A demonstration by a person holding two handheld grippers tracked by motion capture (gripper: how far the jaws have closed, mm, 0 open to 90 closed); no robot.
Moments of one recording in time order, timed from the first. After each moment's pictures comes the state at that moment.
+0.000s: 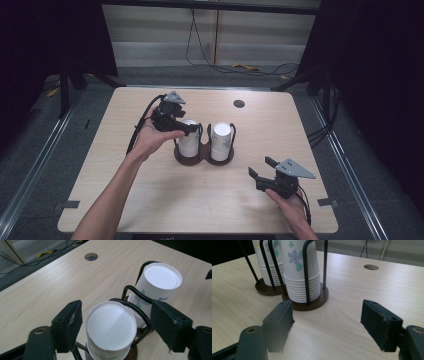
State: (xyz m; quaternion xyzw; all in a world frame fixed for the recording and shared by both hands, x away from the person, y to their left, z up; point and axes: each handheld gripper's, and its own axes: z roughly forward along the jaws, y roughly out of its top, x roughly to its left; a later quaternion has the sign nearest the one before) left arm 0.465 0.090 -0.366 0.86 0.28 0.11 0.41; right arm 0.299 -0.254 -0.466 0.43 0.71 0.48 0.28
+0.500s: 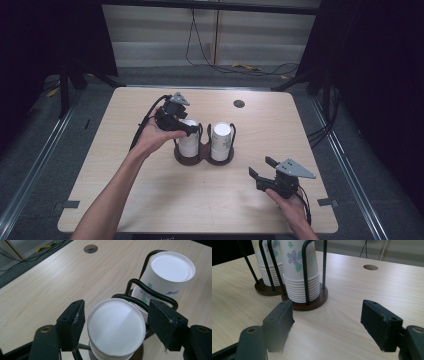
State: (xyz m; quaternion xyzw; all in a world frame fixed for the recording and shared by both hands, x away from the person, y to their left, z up) left arm 0.473 0.083 -0.373 0.88 0.27 0.11 0.39; right arm 0.299 -0.255 -0.466 0.43 0.71 0.48 0.28
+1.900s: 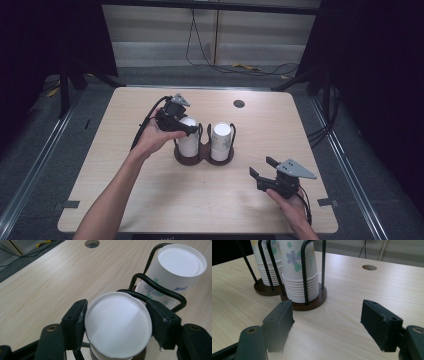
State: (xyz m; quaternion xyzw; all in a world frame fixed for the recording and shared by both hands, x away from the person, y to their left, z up) left arm 0.476 0.084 -0.377 0.88 0.28 0.11 0.38; right arm 0.298 -0.256 -0.465 0.43 0.71 0.48 0.28
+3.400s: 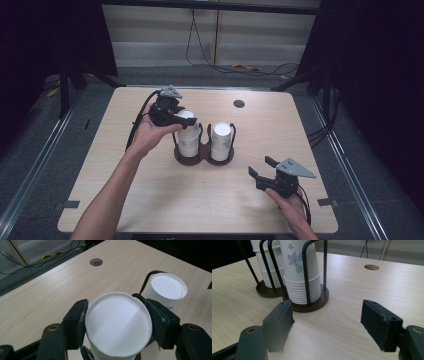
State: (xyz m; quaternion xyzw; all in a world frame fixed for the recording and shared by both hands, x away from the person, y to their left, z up) left arm 0.473 0.098 -0.356 0.84 0.30 0.11 0.43; right arm 0.301 -0.254 -0.466 0.44 0.71 0.49 0.27
